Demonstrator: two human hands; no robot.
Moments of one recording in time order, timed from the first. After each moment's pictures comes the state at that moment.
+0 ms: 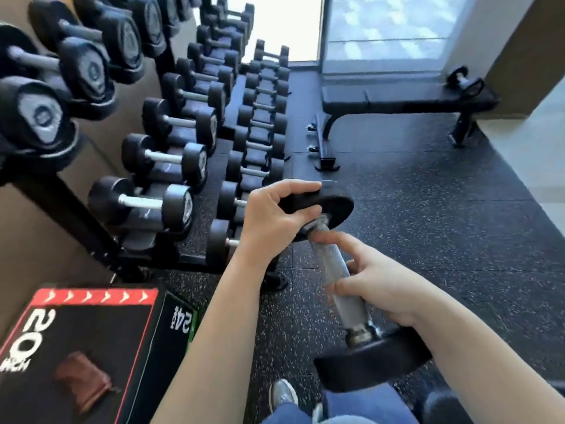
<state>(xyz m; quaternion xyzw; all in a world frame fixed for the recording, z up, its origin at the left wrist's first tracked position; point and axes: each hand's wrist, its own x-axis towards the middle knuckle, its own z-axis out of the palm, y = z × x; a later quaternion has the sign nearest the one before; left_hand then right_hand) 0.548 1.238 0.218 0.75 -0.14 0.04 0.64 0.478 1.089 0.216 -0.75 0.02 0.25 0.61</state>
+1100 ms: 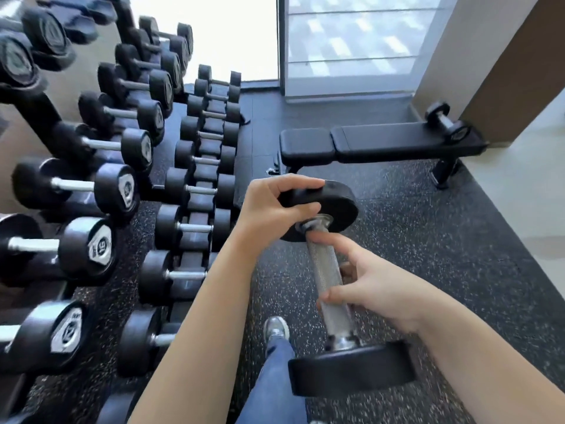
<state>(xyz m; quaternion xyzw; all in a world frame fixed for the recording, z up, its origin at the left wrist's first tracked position) 1.106 1.005 0.206 0.73 -0.23 -0.02 0.64 1.002 0.861 0.218 -0.77 0.04 0.23 0.60</state>
